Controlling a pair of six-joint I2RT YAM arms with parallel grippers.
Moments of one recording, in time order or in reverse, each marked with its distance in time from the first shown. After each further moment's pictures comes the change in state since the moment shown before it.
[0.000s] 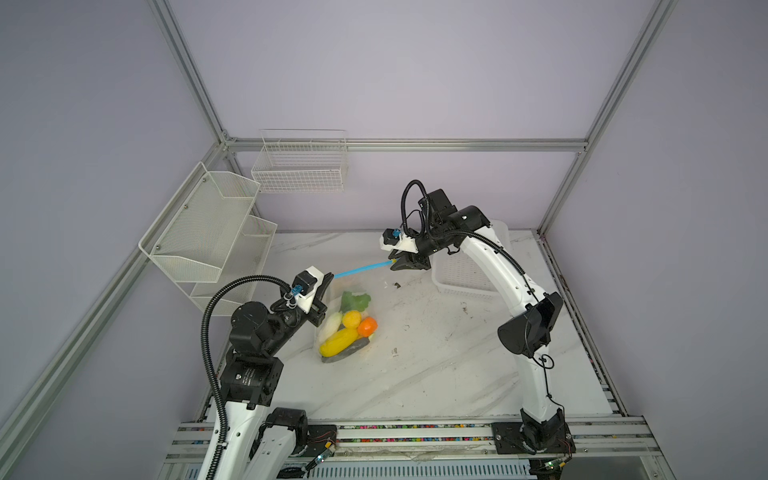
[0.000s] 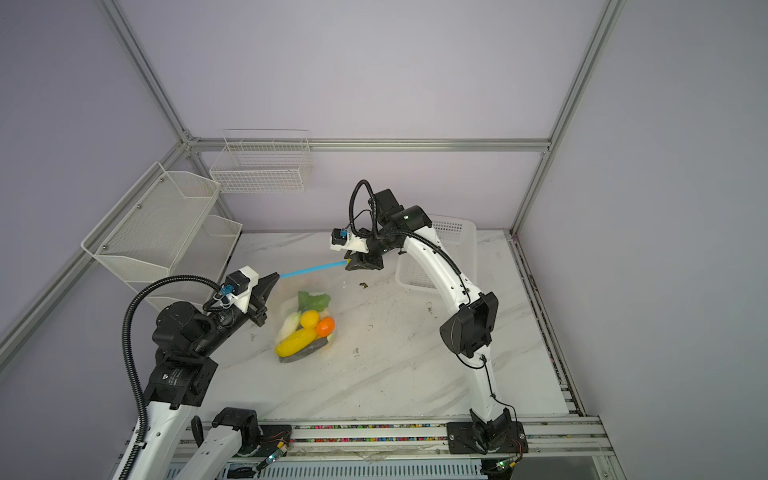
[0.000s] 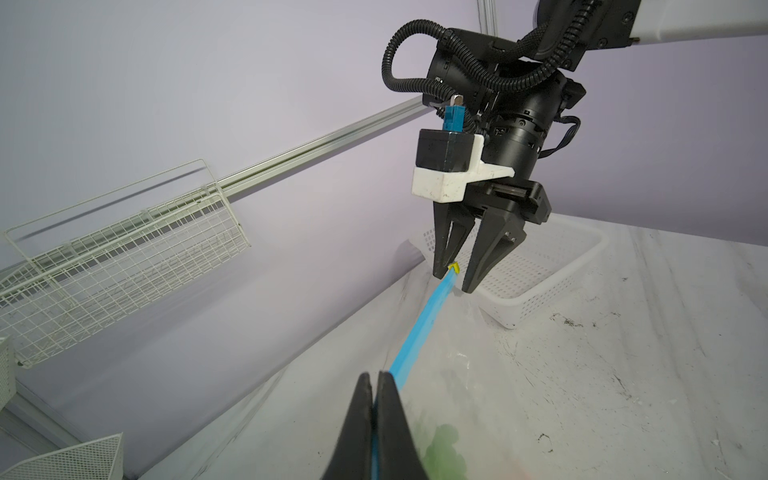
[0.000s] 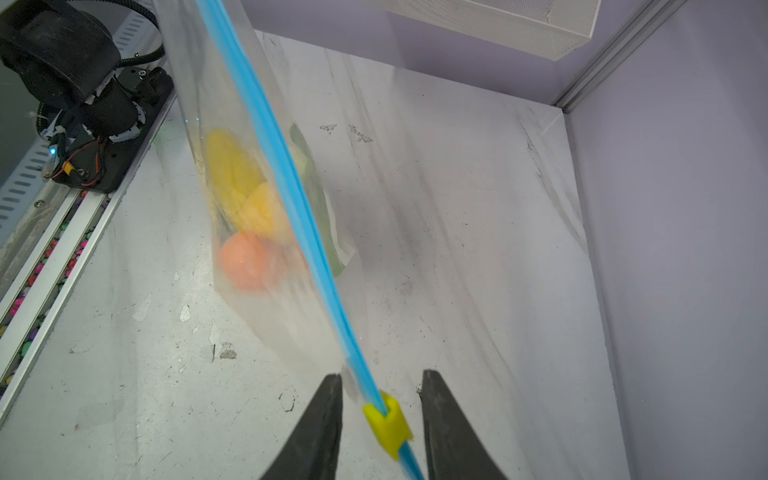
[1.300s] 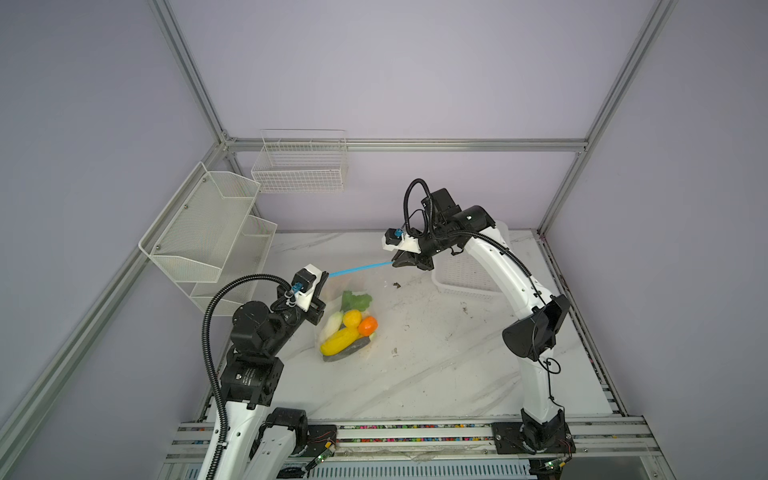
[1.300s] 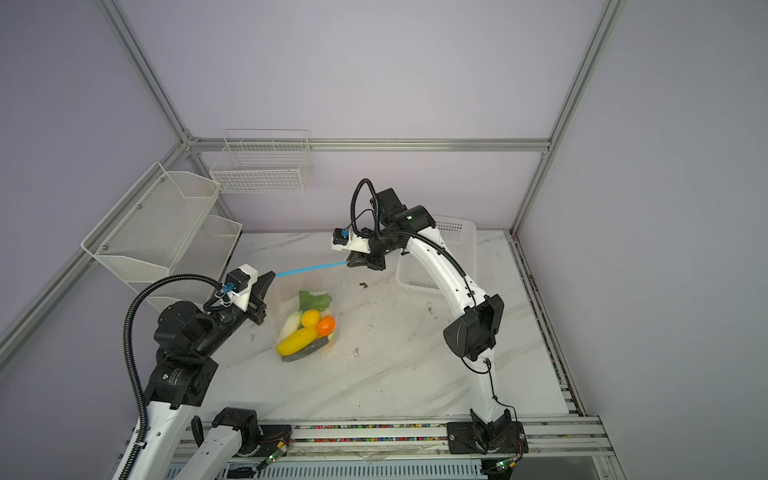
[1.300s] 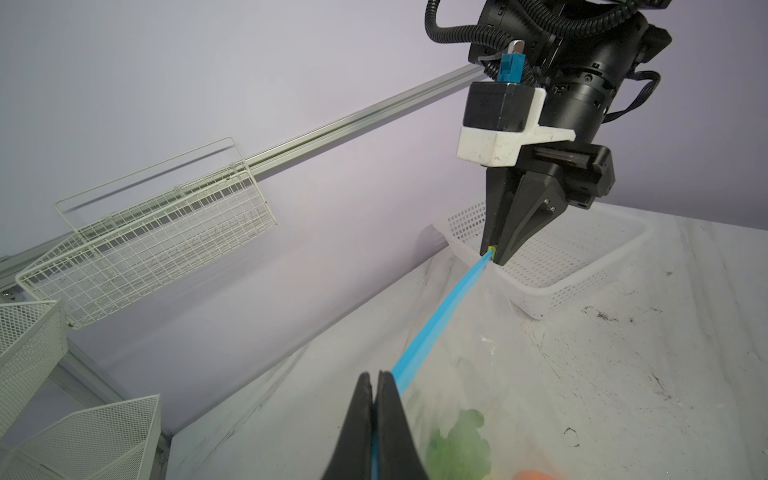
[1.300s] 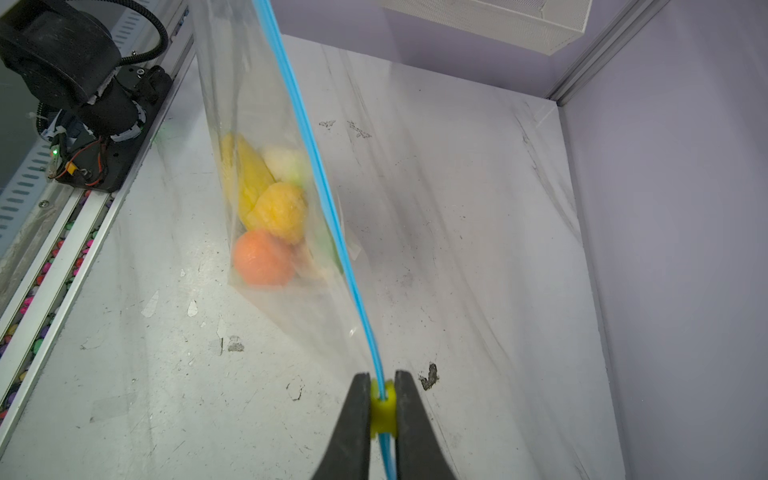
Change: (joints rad) left arm 0.000 0.002 0.000 -0.030 -0.098 0.019; right arm -0.008 -0.048 -0.040 -0.001 0.026 0.018
